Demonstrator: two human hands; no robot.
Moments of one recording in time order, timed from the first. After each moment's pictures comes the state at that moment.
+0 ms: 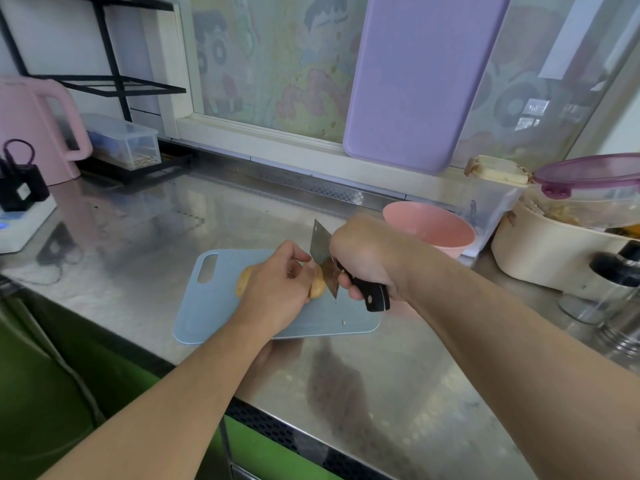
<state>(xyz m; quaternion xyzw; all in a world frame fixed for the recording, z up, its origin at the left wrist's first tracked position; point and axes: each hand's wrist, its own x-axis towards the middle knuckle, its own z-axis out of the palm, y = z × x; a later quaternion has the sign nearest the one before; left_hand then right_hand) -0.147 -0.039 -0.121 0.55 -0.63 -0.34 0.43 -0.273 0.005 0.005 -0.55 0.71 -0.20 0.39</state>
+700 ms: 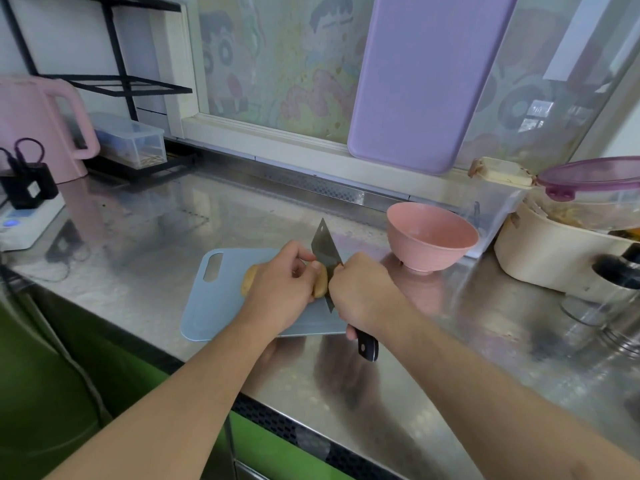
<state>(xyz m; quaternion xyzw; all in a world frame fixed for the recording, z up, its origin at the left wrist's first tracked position) -0.145 -0.038 -0.122 0.53 -0.63 -0.35 0.44 -0.267 0.016 -0.049 -0.59 0.73 -0.22 0.26</state>
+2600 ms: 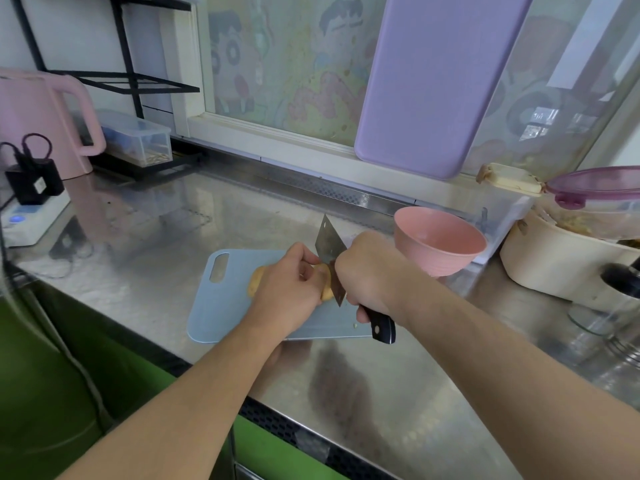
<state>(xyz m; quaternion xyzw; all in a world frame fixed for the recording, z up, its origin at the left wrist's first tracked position) -0.143 -0.036 -0.117 0.55 -0.63 -0.35 0.43 -0.262 0.006 -0.022 -0.62 0.72 -0.20 0.22</state>
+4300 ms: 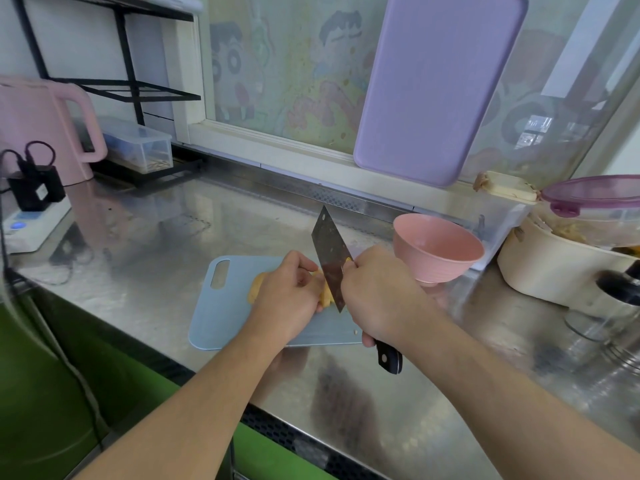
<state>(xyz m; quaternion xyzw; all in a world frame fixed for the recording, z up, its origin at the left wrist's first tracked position) -0.142 -0.038 -0.123 0.53 -0.60 -0.38 0.46 -0.257 0.026 -0.017 -0.68 0.71 -0.08 0.14</state>
